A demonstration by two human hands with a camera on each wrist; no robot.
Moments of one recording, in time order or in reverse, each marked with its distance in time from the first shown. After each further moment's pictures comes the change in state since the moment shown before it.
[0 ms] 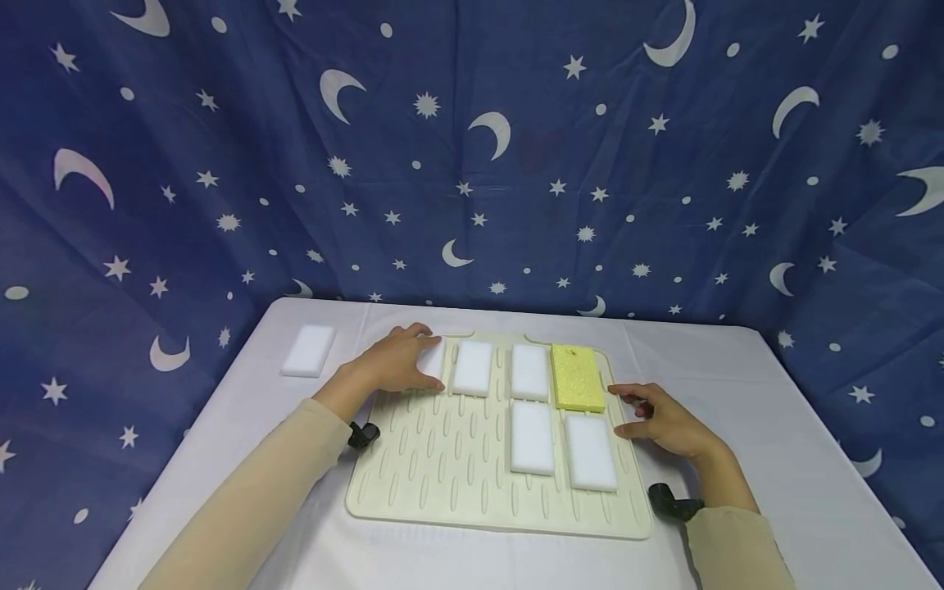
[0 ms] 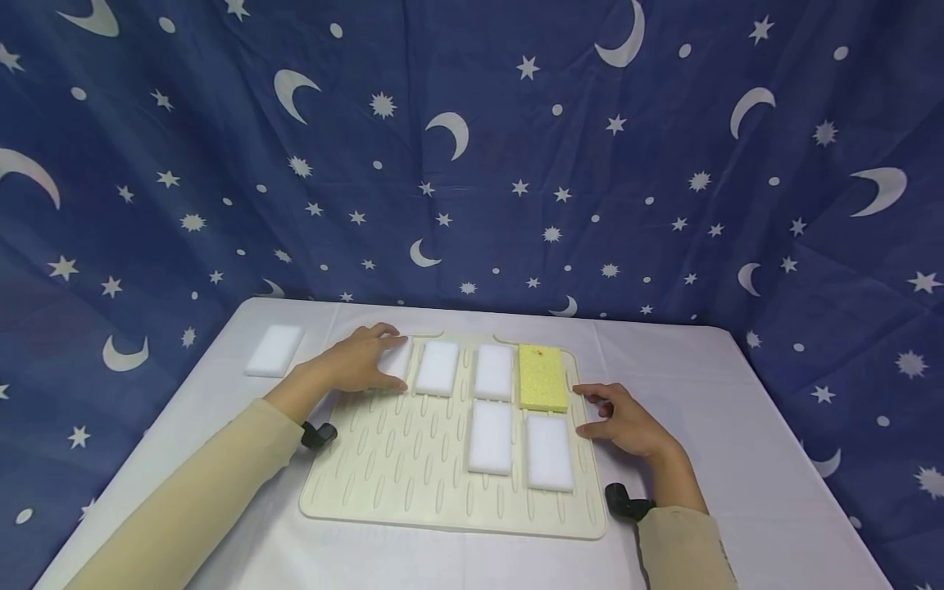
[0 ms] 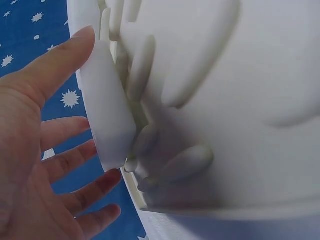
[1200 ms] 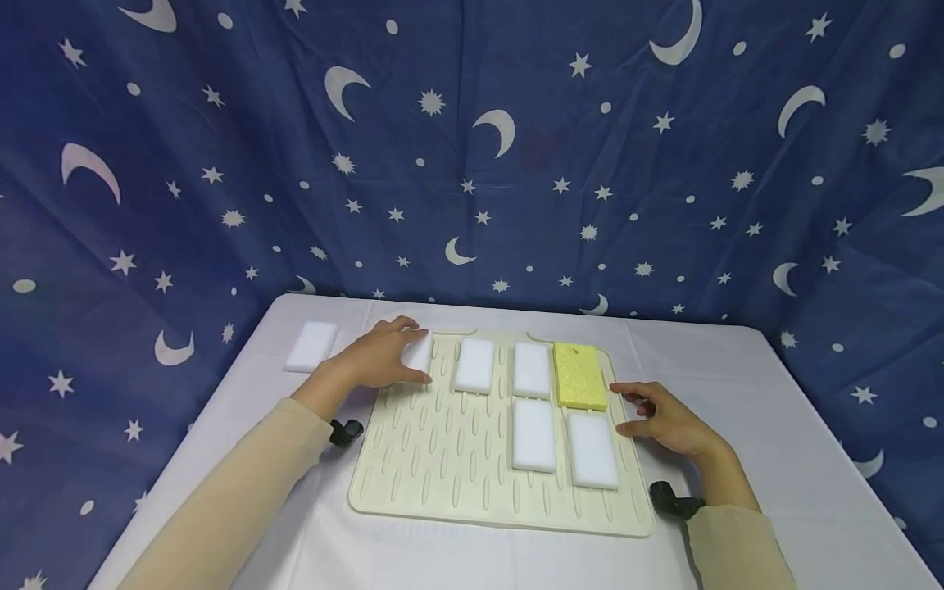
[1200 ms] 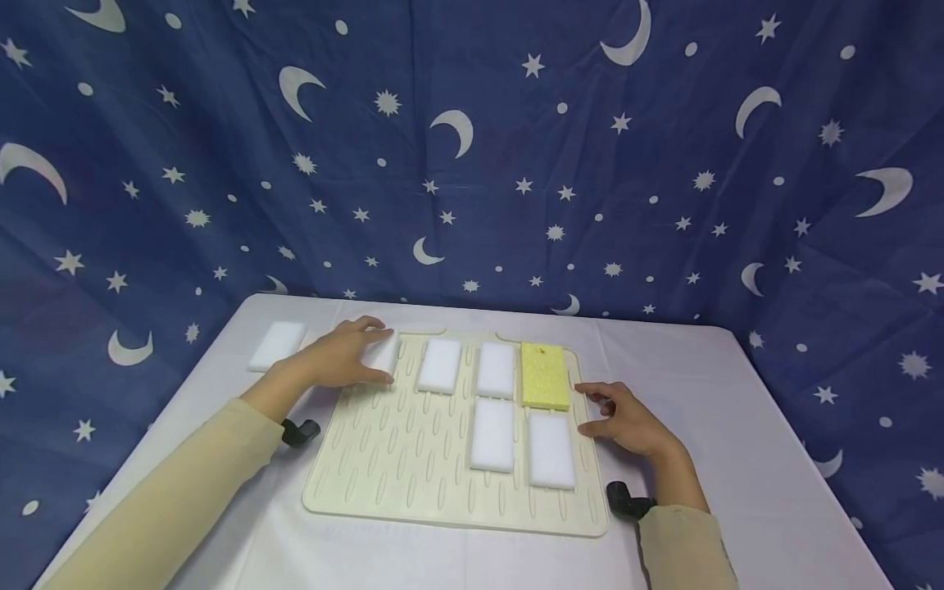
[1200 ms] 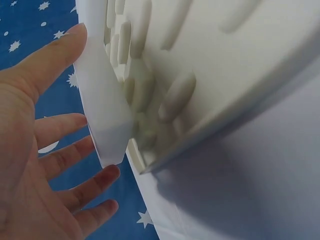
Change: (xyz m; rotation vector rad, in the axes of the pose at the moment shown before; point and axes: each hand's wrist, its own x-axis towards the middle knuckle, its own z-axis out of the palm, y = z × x) left_hand -0.018 -0.016 -0.016 -0.037 0.012 -0.020; right_hand 0.001 0.000 0.001 0.007 -0.011 0.018
